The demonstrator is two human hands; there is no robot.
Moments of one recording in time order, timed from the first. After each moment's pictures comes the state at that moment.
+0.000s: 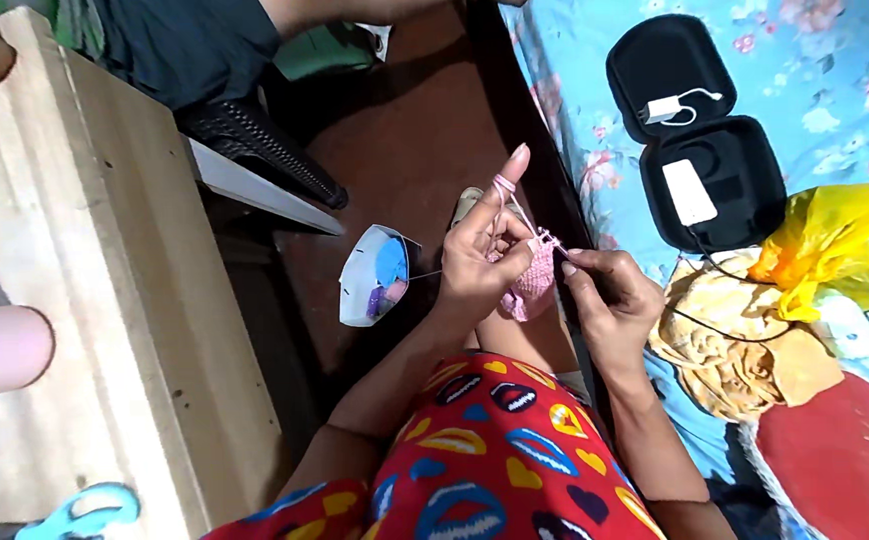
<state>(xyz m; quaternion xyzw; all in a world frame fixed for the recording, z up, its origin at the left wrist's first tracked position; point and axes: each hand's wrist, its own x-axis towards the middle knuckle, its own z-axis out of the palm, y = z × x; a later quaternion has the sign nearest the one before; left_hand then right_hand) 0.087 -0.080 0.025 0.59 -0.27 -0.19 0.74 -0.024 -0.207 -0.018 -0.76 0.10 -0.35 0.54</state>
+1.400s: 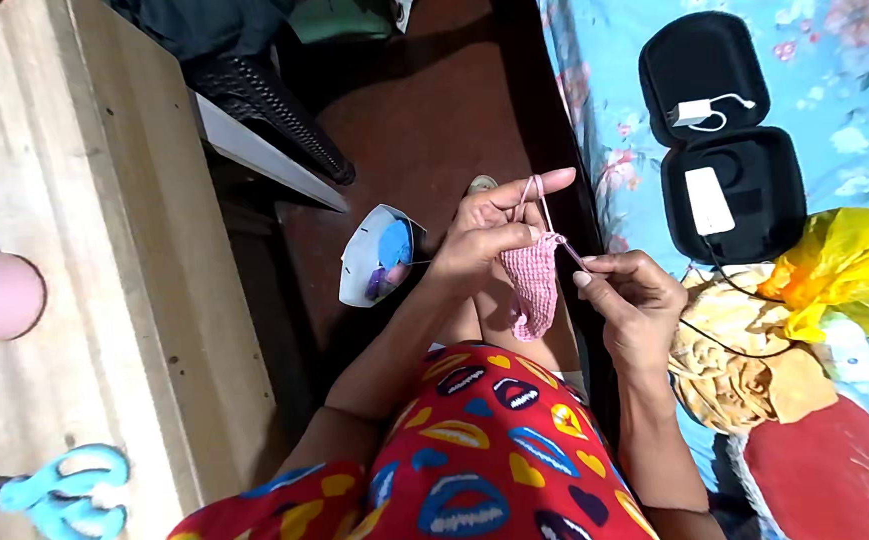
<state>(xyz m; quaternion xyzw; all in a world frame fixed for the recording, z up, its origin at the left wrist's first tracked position) 0.120 -0.071 0.011 0.47 -0.21 -0.36 0.78 -0.026 -0.212 -0.016 -0.67 0.11 -0.25 0.69</state>
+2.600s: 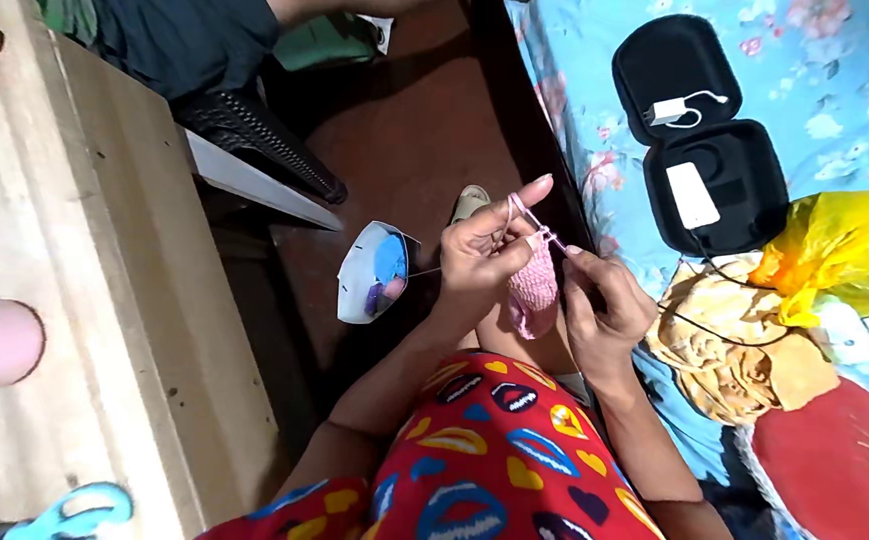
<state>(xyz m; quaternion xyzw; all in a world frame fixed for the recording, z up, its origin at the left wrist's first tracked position) 0.091 -0.084 0.015 0.55 -0.24 -0.16 0.78 -0.014 -0.195 -0.024 -0.81 0.09 -0.42 0.39</state>
